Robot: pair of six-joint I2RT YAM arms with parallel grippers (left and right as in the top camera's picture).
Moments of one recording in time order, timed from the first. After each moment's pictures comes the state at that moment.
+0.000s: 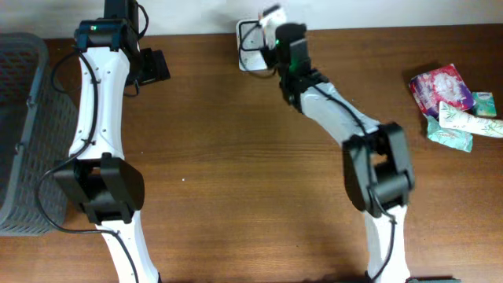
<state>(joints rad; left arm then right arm) 0.00 2.20 2.31 -1.36 -0.14 -0.29 0.36 2.28 1.73 0.16 0.20 -0.29</state>
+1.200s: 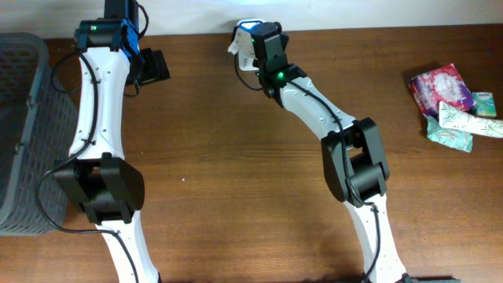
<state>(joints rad) 0.00 2.20 2.31 -1.35 -0.15 -0.29 0.41 2.44 2.01 -0.02 0.43 -1.02</state>
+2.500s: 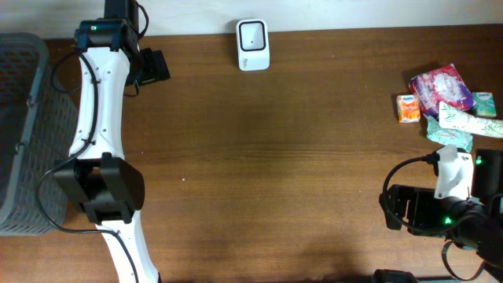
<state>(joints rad) 0.00 2.20 2.31 -1.36 -0.15 -0.29 -0.14 0.98 1.54 -1.69 -0.19 0.03</state>
